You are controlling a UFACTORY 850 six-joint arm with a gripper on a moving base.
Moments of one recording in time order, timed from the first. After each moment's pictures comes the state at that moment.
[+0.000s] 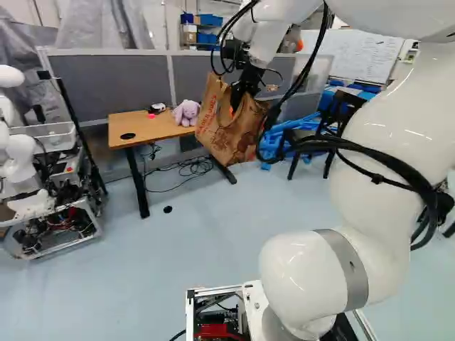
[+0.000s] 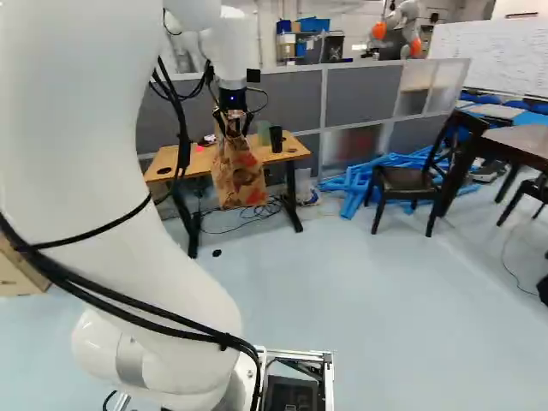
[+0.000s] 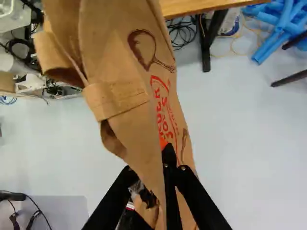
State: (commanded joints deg) arm -0.3 -4.4 -71.2 17.6 -47.6 -24.7
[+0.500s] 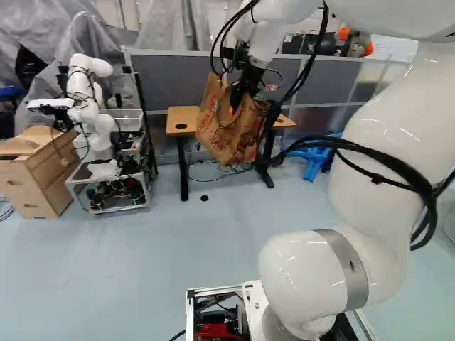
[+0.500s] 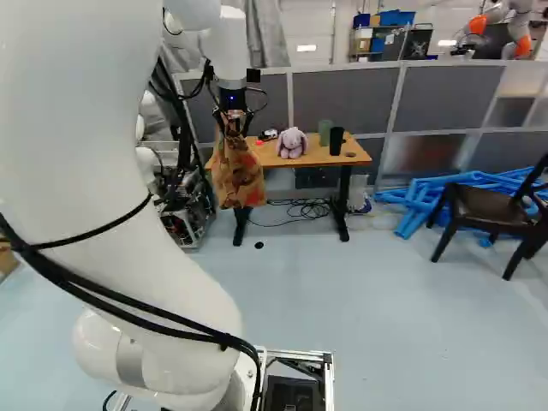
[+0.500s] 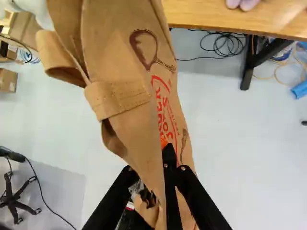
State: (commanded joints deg) arm -0.3 -4.4 -71.2 17.6 -47.6 -24.7
